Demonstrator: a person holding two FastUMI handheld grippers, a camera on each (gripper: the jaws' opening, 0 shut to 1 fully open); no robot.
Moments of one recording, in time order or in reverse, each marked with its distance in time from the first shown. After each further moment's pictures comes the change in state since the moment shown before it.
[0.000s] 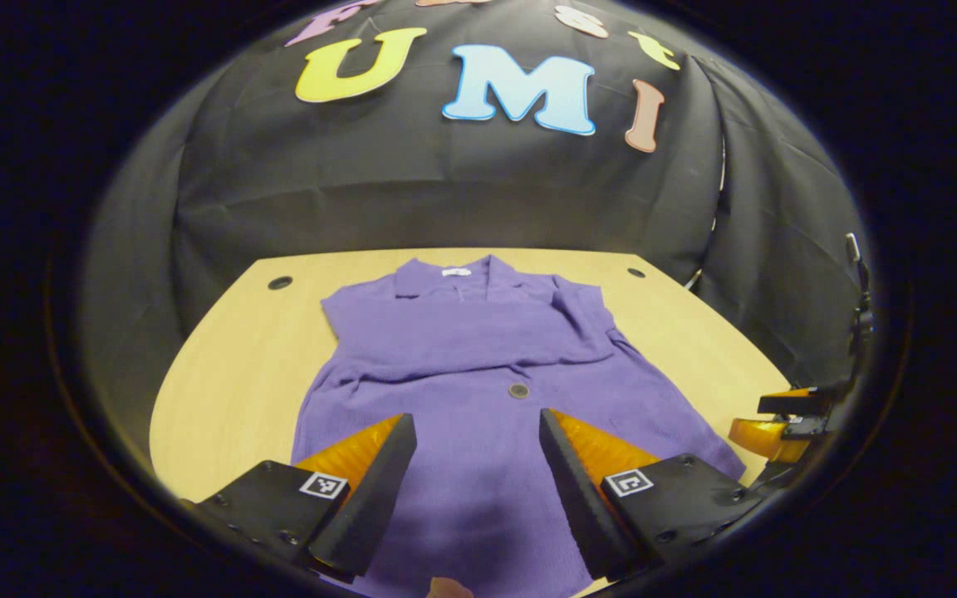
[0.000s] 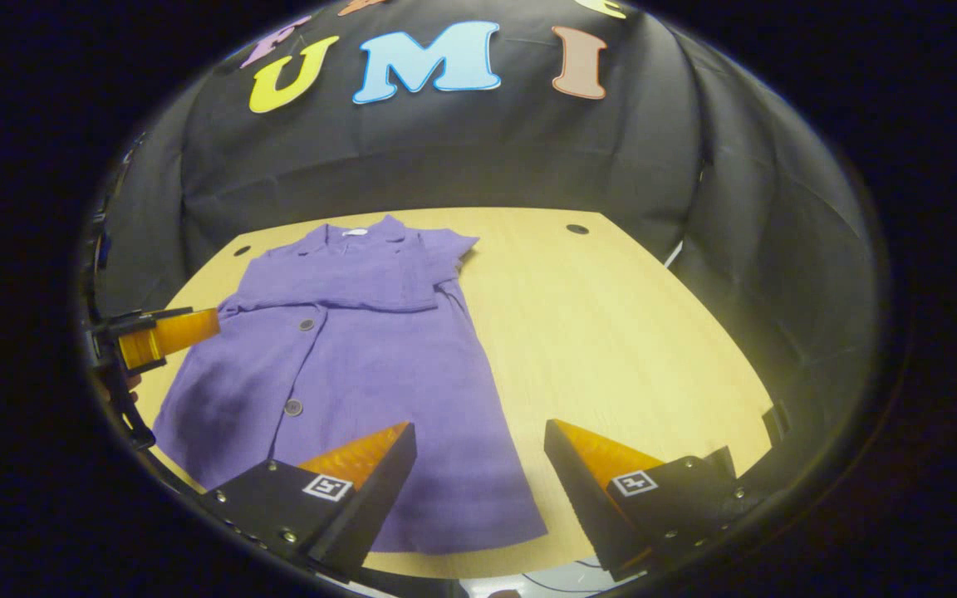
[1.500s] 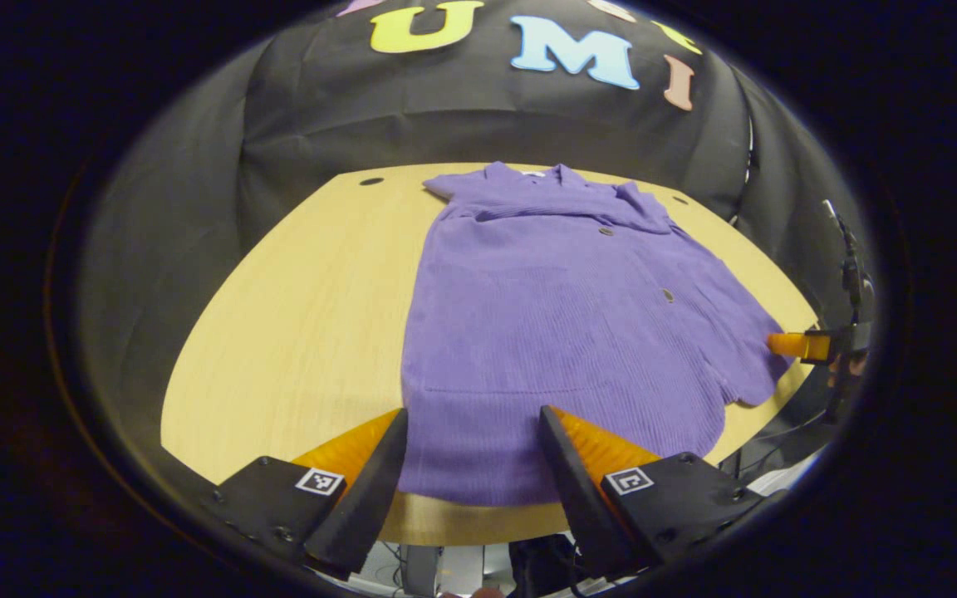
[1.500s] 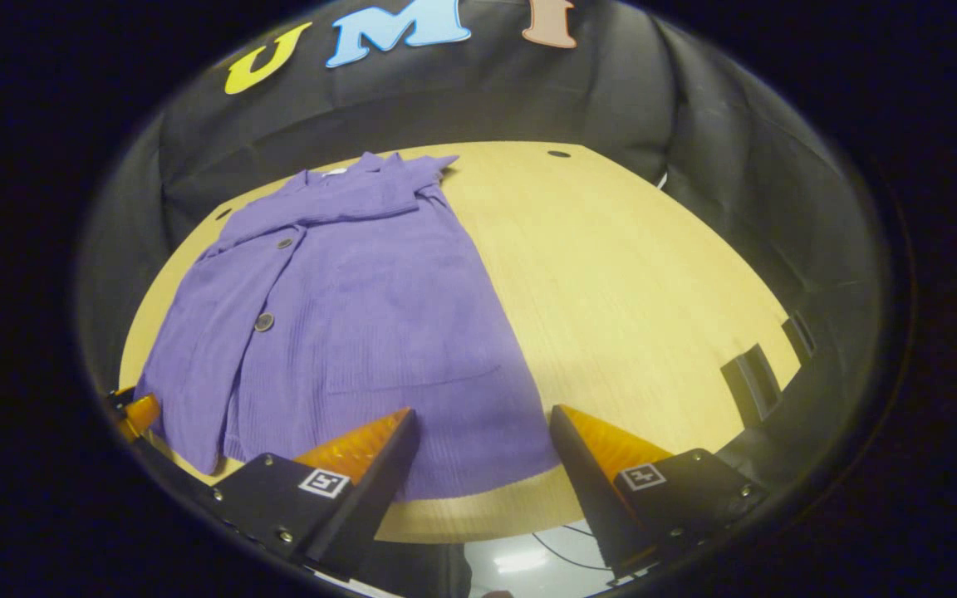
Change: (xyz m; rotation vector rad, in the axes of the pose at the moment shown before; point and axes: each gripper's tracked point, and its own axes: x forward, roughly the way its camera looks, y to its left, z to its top) left arm -0.092 0.092 -0.167 0.030 0.194 0.143; right arm 0.008 0.004 -0.092 0.097 0.152 -0.025
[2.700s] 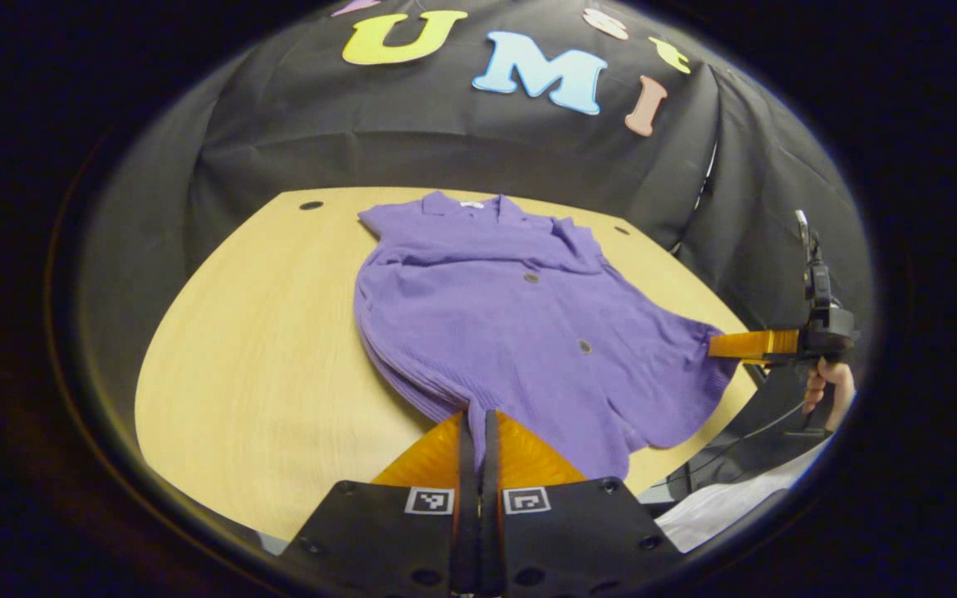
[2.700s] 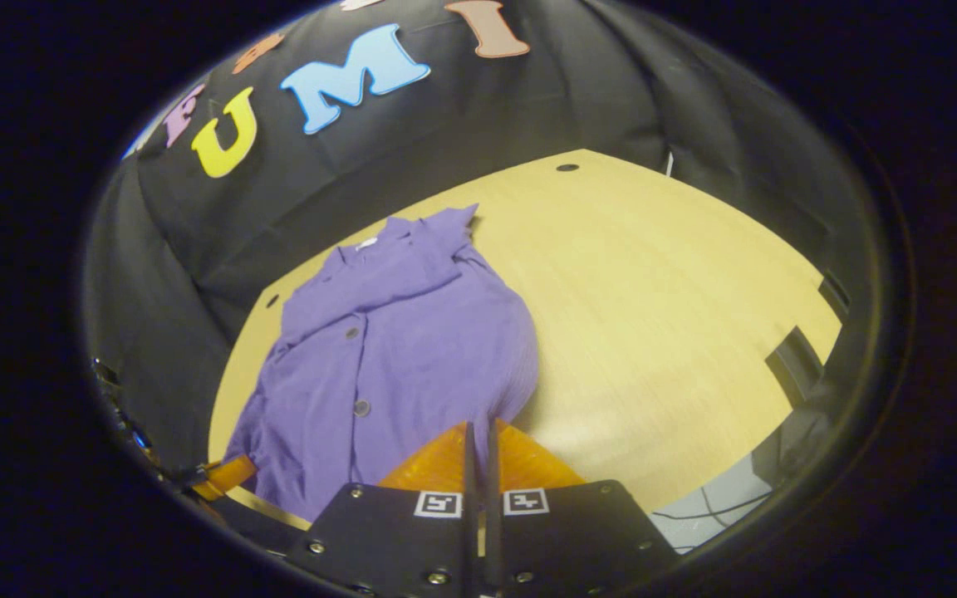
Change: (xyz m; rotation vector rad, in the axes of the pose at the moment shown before) left arm -0.025 -0.057 0.078 -0.106 -0.088 -0.241; right arm -0.032 0.049 0.075 0.280 -0.089 0.263
